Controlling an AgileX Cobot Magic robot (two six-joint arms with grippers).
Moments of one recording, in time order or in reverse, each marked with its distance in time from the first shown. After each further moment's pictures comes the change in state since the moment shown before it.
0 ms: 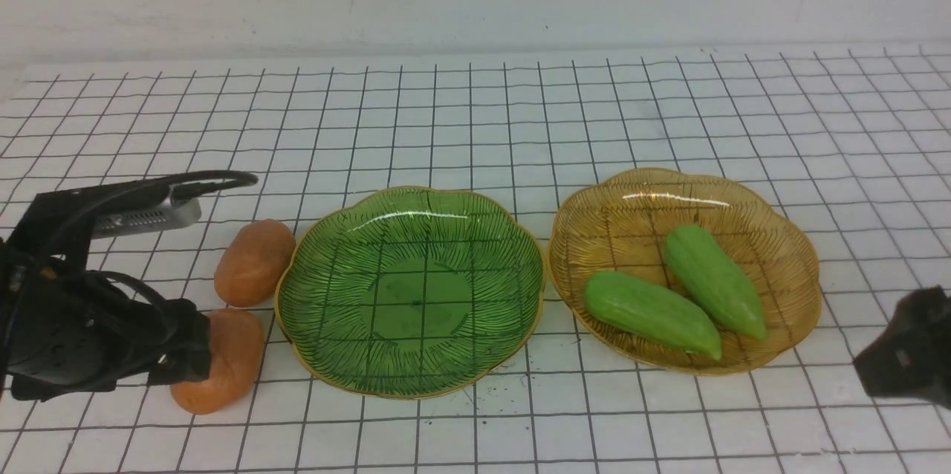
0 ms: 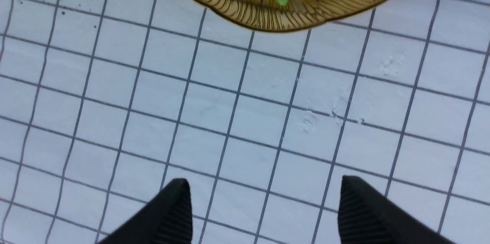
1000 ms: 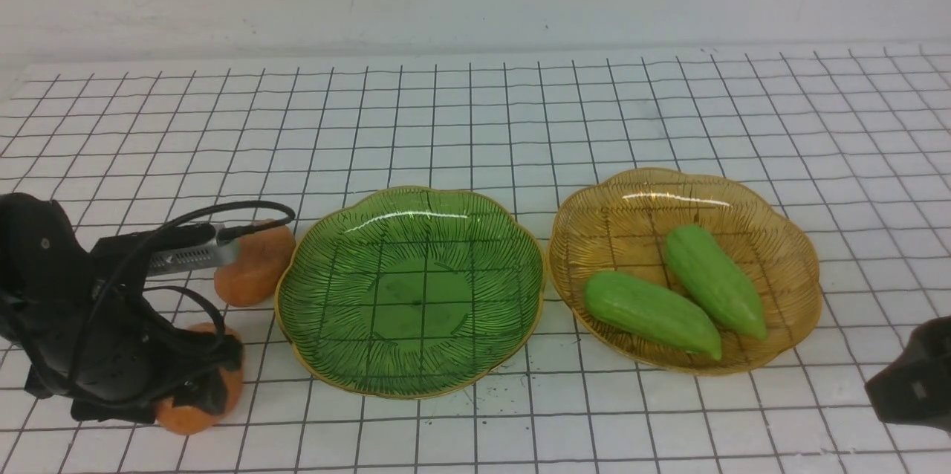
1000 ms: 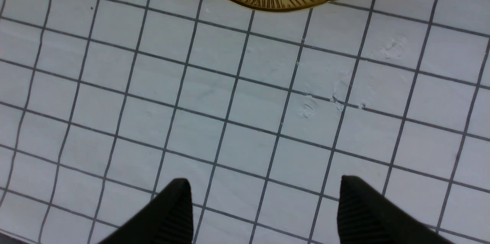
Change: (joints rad) right arm 0.000 -0.028 0.028 0.000 0.003 -0.005; left arm 0.000 0.200 -0.024 0.000 0.001 -0.017
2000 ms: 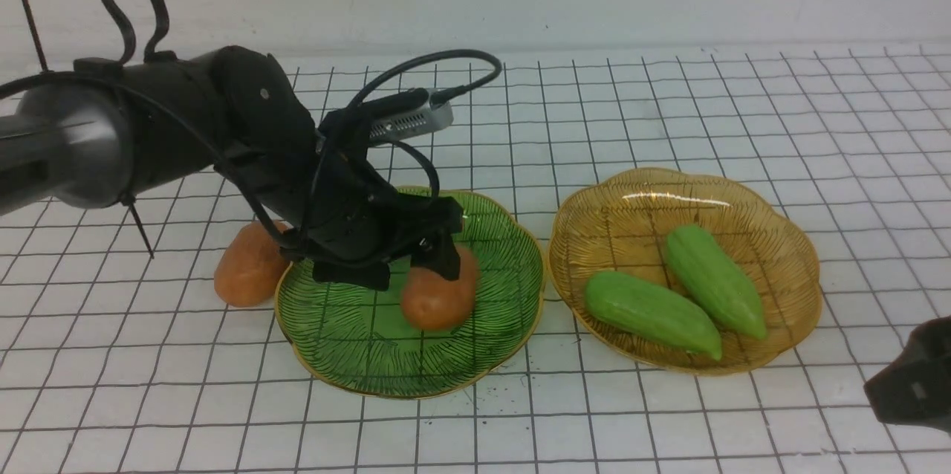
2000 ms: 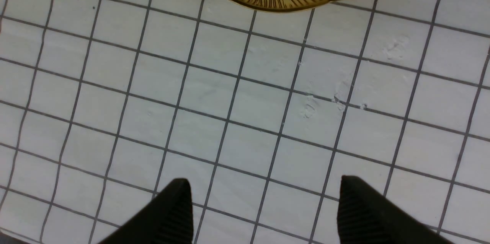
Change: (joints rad) right arm 0.000 0.000 0.000 0.004 0.000 -0.003; left arm -0.336 0.261 -0.473 -0.288 0.028 0.009
